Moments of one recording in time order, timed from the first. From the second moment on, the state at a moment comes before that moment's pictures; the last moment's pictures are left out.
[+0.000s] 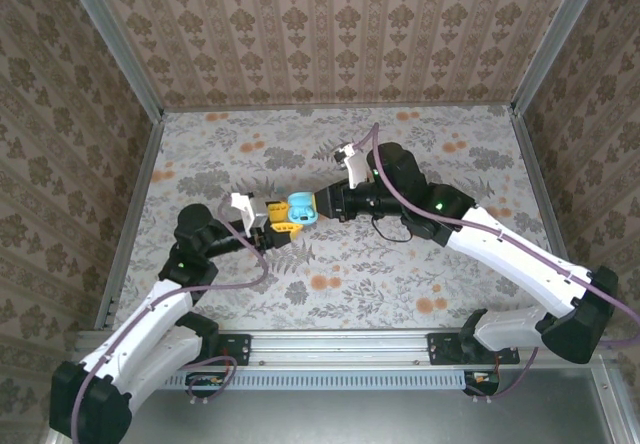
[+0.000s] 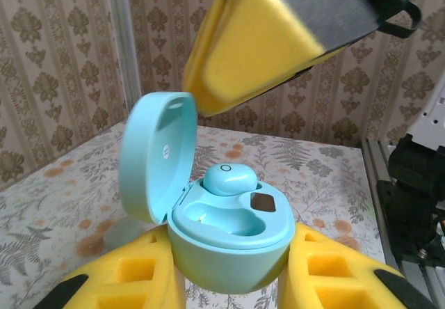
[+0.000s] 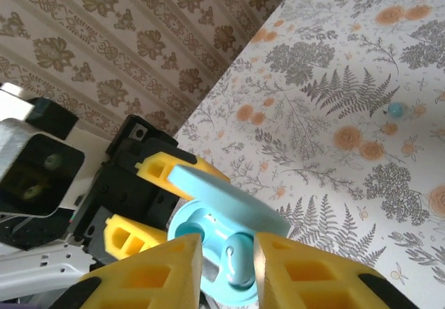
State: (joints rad) left arm -0.47 0.77 0.44 0.33 0.87 0.01; right arm 0.80 1.29 1.27 -0.43 -0.29 0.50
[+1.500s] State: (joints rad) left arm -0.48 0.79 0.43 0.24 0.74 0.10; right arm 0.76 1.26 1.23 -0.48 -0.20 0.47
